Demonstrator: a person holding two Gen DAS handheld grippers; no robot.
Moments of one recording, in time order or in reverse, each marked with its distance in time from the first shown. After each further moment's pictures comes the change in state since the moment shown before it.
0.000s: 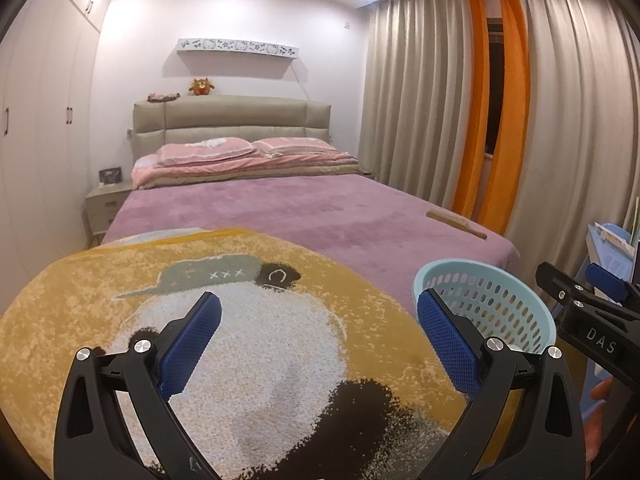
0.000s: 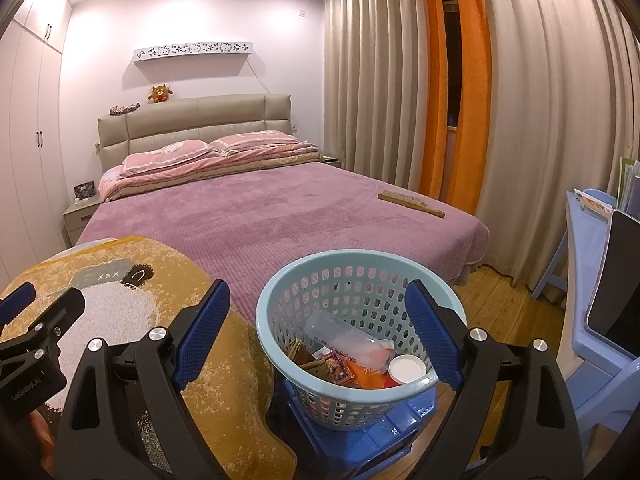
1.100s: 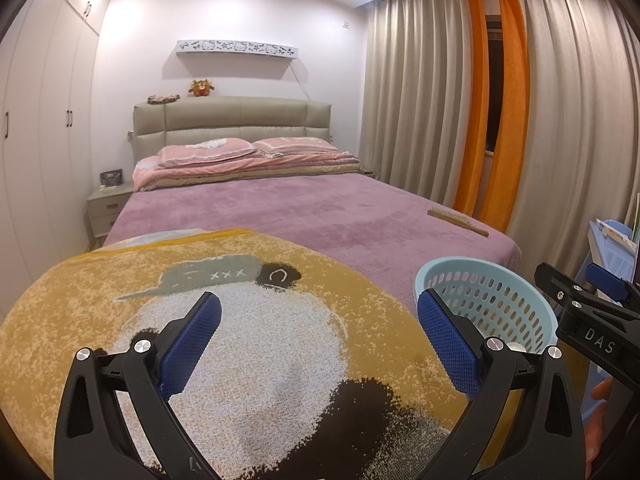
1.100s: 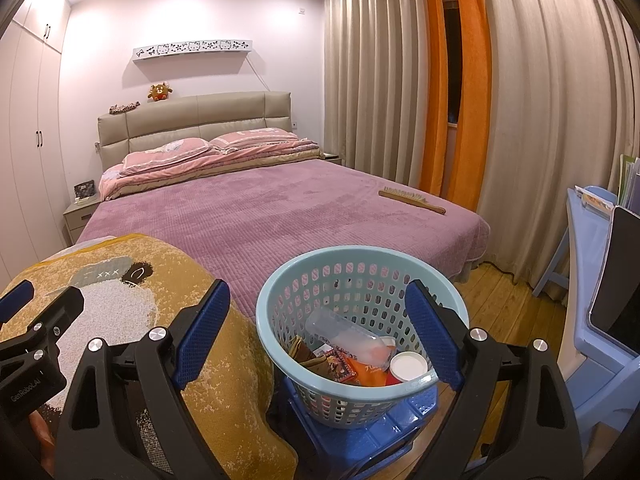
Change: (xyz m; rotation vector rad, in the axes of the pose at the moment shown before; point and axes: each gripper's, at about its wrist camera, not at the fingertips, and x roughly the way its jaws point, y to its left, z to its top) left arm 0.001 -0.001 0.000 0.007 0.001 0.002; right arm 0.001 0.001 -0.001 0.004 0.008 0.004
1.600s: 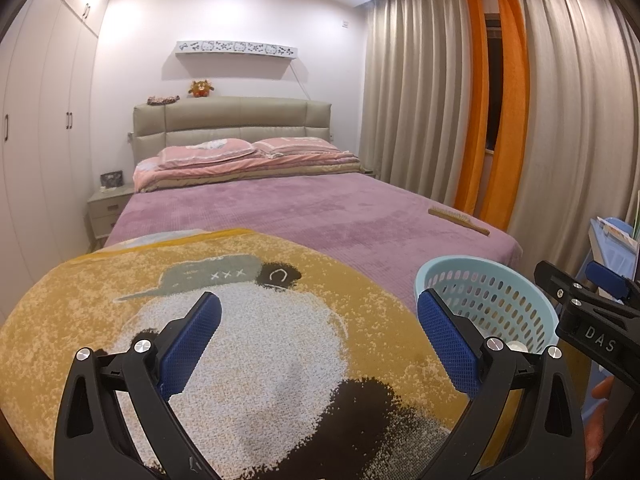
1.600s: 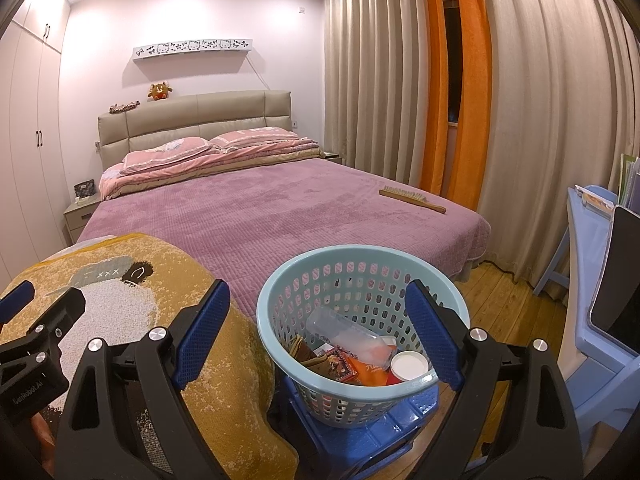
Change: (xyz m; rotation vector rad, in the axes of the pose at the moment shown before) left arm 0.000 -0.002 -0.001 0.011 -0.003 0.005; right arm 0.000 0.001 0.001 -0.001 0.006 -0.002
